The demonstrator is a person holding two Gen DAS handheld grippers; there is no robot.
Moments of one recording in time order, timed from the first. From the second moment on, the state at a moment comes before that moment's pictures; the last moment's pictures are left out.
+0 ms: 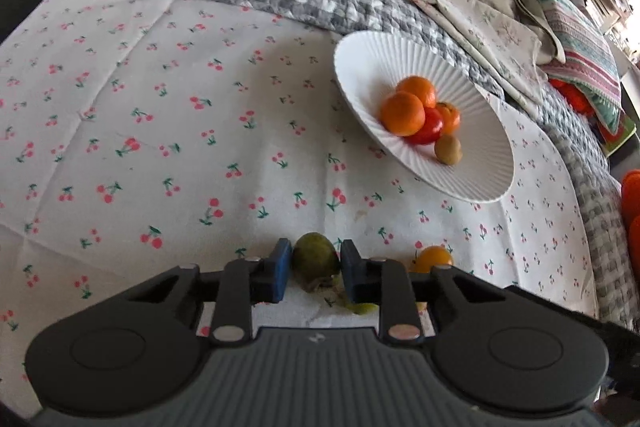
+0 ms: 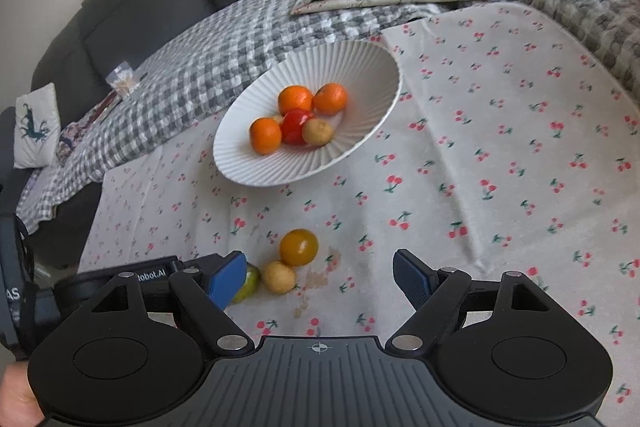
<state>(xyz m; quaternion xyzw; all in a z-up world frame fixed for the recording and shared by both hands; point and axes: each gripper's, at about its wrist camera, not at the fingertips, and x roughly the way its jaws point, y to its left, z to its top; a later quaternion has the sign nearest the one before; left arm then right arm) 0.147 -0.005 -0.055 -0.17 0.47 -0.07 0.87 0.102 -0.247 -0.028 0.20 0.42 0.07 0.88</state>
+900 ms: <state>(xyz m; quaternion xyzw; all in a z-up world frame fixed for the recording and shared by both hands) 0.143 0.006 -0.042 -0.18 0.46 -0.05 0.87 0.142 -0.202 -0.059 0.13 0.41 0.06 0.90</state>
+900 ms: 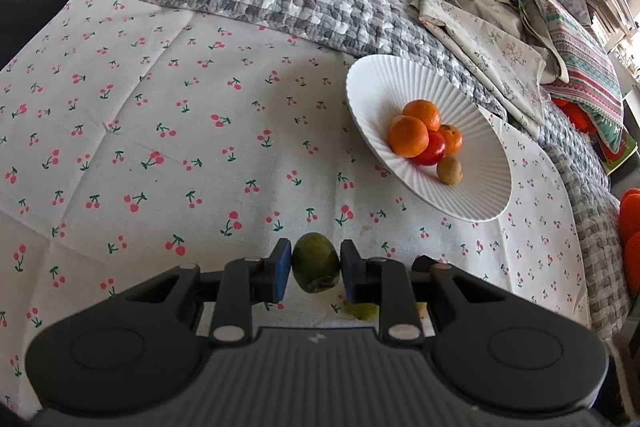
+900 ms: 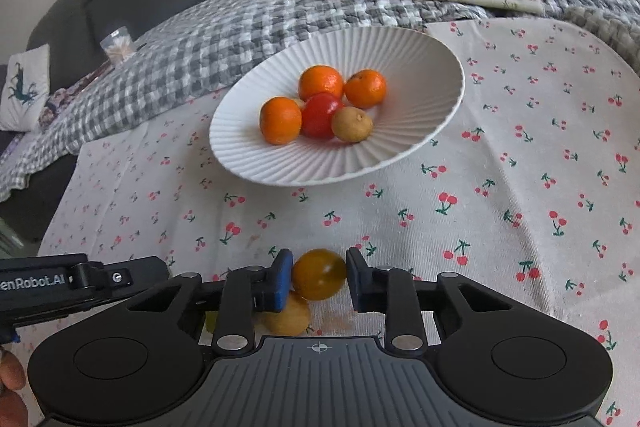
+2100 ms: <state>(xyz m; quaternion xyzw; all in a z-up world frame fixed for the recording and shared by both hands) 0.146 -0.015 -0.016 -0.15 0.42 -0.10 0.89 0.111 -0.262 0.005 0.21 0.35 0.08 0.91</state>
